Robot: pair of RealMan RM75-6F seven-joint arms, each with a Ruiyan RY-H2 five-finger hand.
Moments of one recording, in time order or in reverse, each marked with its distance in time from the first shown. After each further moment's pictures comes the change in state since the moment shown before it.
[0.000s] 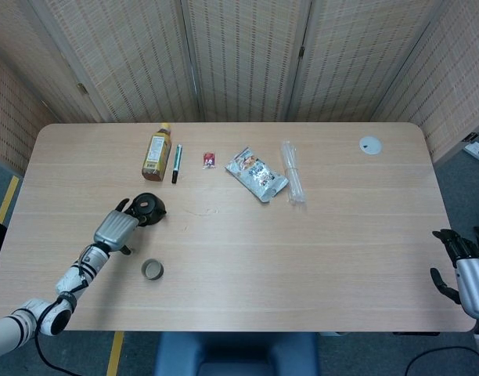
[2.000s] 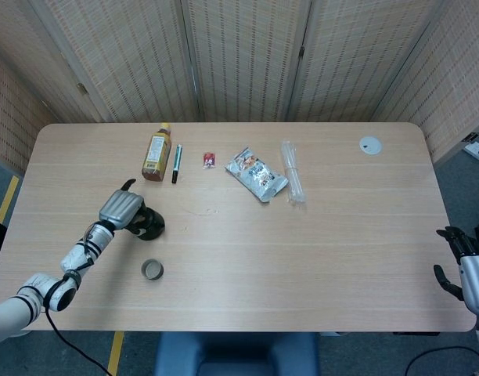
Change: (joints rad) left arm -0.085 -0.031 -0.060 0.163 0.106 -0.054 -0.336; right arm 0.007 -0.023 0.016 0.046 0.021 -0.003 0.025
